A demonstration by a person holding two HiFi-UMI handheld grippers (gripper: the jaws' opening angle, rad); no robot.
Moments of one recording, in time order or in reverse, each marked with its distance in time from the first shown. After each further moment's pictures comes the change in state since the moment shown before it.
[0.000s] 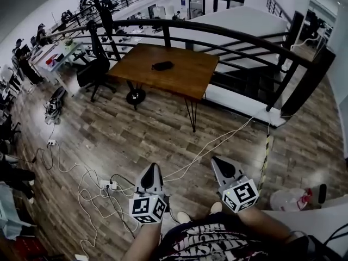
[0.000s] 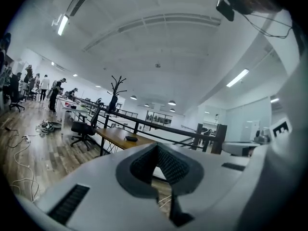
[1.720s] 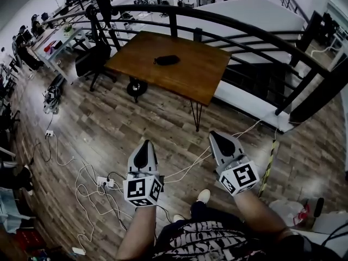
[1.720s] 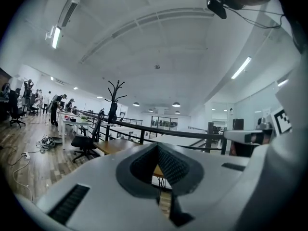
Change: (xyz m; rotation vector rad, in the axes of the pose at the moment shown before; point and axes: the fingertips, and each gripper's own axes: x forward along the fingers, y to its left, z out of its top) left arm 0.202 0.062 0.045 0.116 -0.063 0.076; right arm 0.190 -0.122 0.044 -0.029 -0.129 0.044
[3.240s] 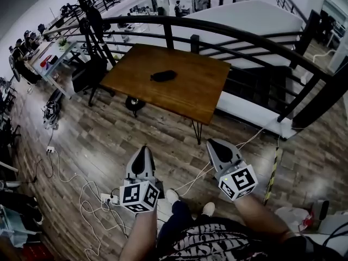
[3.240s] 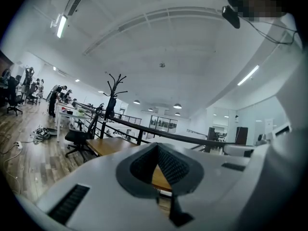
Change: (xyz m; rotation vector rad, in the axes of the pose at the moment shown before) left arm 0.102 0.022 0.025 -0.096 0.007 -0.020; right arm 0.078 -0.060 -0.011 0.051 0.036 -0.005
